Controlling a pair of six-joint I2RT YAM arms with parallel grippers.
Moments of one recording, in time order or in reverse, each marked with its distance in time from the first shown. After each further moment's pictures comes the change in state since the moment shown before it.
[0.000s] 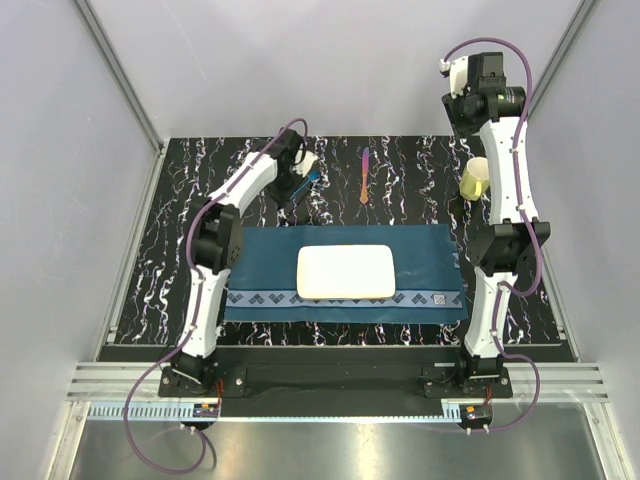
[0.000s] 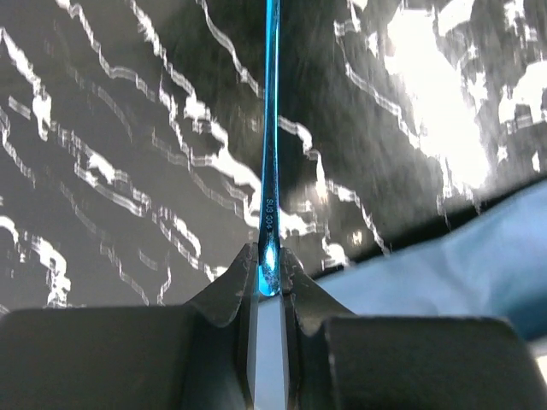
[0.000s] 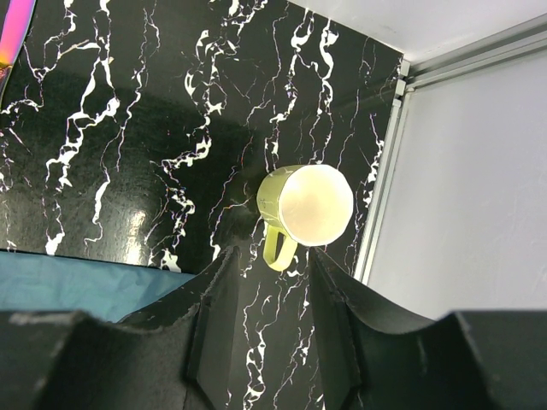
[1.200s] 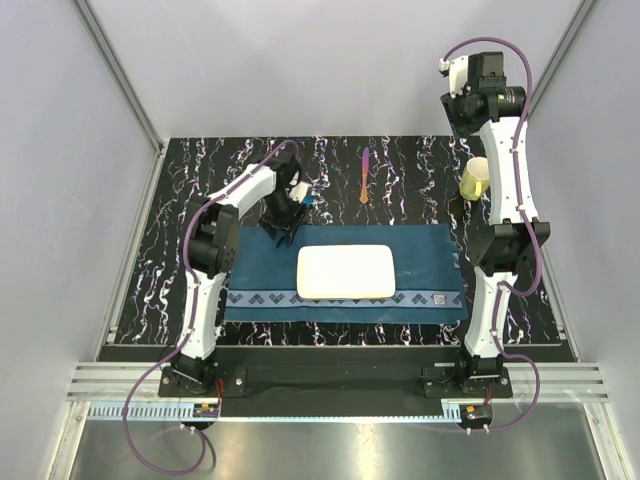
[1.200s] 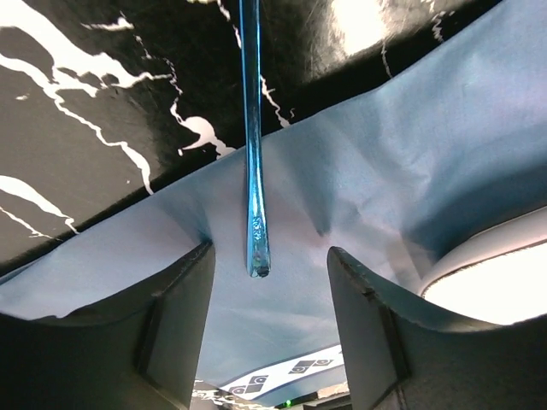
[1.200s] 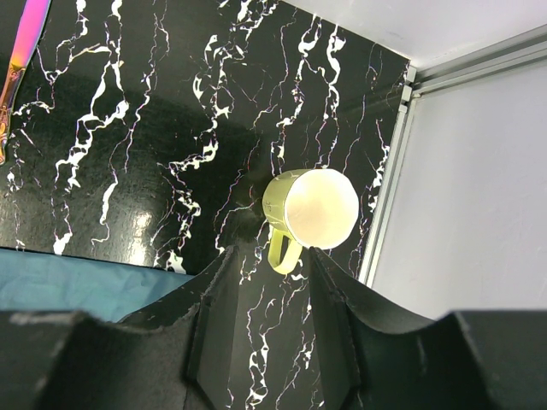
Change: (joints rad) left arm -0.001 -0.091 -0.272 -0.115 0.166 -0.153; right arm 0.000 0.002 0.005 0.000 -0.023 -0.001
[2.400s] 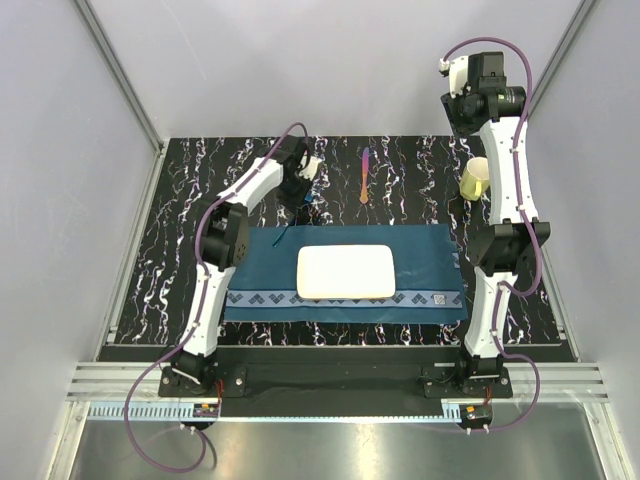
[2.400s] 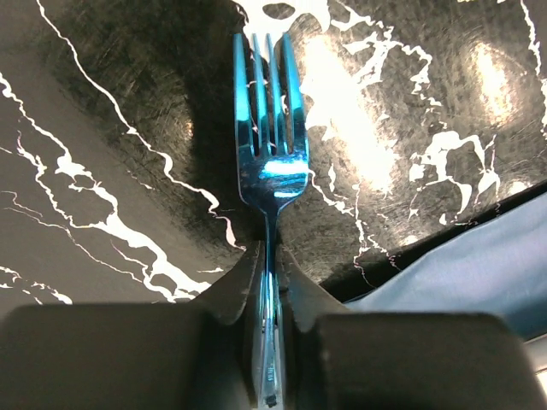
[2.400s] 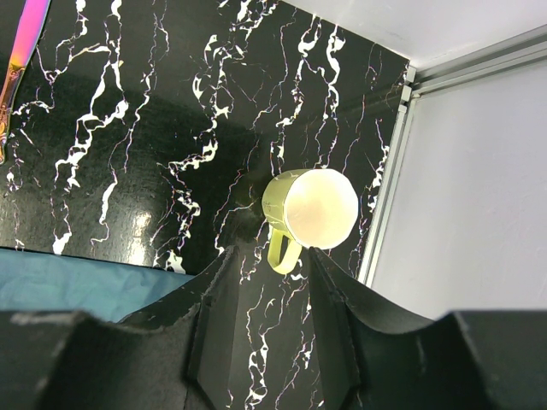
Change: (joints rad) left arm -0.004 0.168 0.277 0.170 0.013 -0.004; right arm 0.000 0.000 0.000 -0.001 0.001 -0.002
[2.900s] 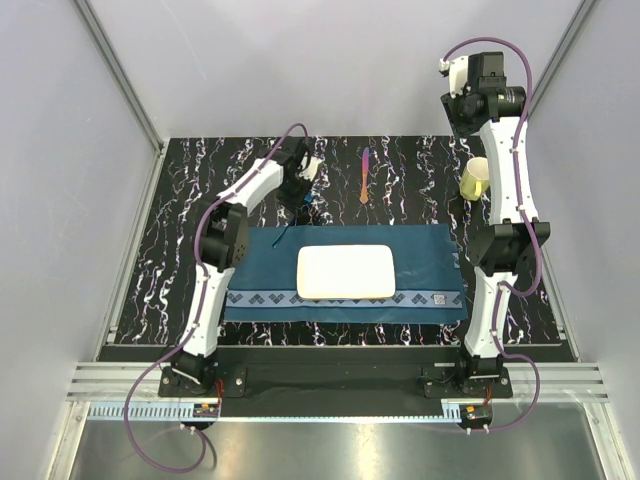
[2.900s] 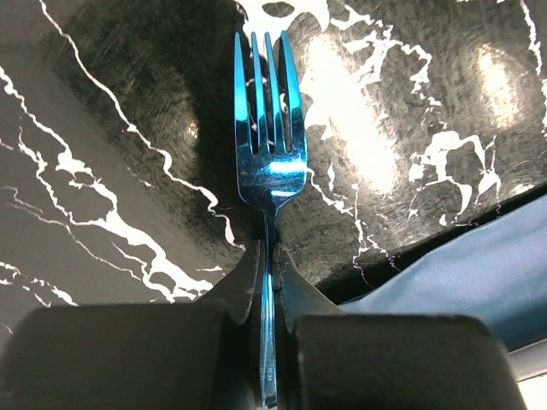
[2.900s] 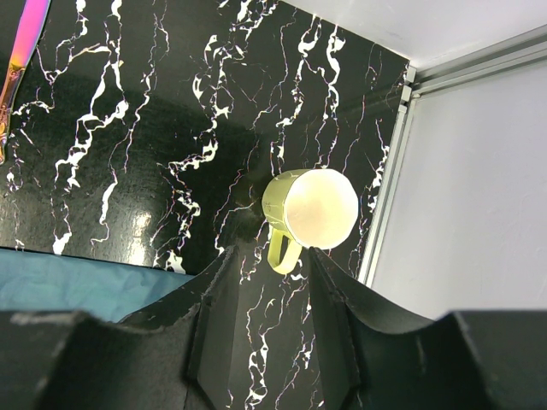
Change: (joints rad) left arm -0.002 -0.016 -0.027 0.022 -0.015 -0.004; right arm 0.000 0.000 0.000 0.000 0.000 0.000
